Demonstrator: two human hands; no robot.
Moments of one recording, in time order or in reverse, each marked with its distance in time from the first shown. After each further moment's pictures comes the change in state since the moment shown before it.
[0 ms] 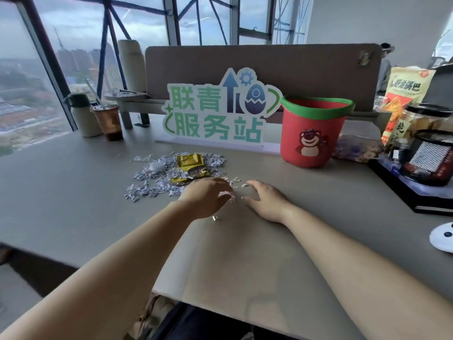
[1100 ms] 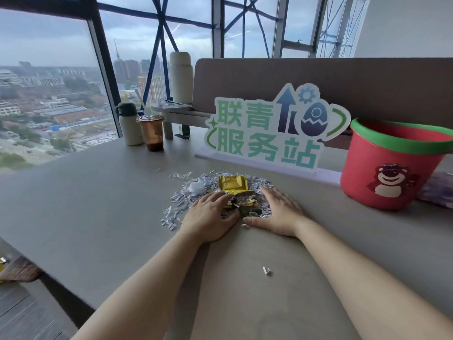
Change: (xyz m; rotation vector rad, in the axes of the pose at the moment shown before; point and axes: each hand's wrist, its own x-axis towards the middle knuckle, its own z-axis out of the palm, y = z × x) left_hand 0.000 -0.098 0.005 -0.008 0.022 -0.411; right_hand 0.111 -0.035 0.035 -0.210 -0.105 -0.135
